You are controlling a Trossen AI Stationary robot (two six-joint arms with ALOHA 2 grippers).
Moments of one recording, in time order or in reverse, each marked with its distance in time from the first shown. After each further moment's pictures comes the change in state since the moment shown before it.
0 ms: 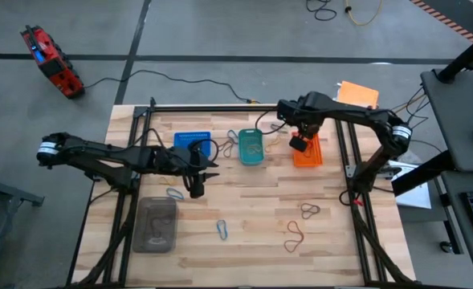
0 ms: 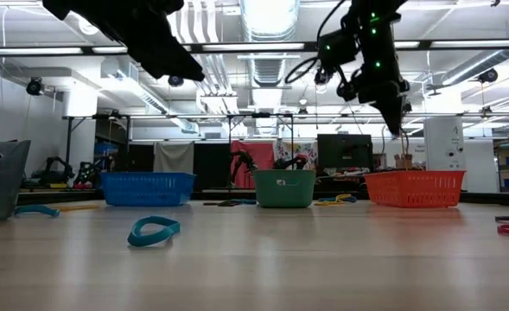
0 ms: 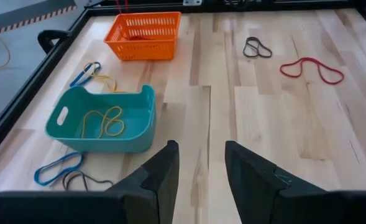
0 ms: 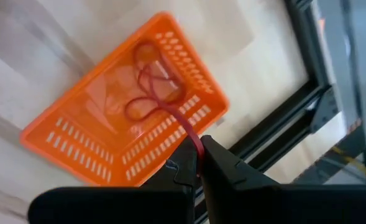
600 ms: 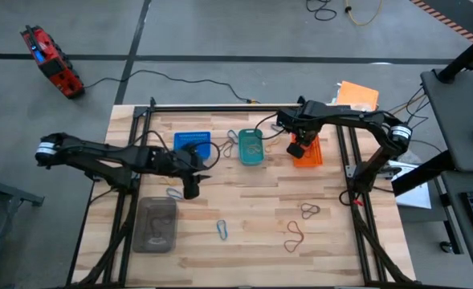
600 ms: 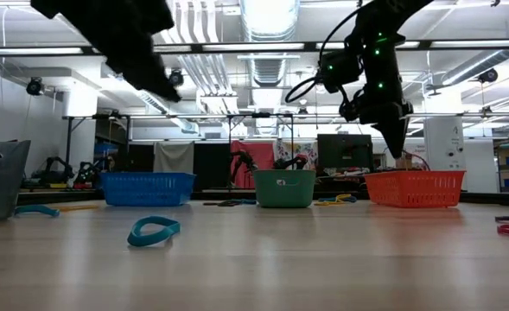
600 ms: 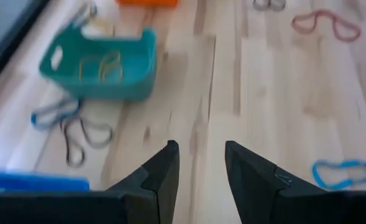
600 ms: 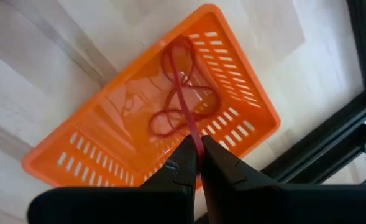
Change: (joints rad) left arm -0.001 -0.025 0.000 -0.210 0.000 -0.089; right arm 0.000 0.000 -0.166 0.190 -0.073 -0.006
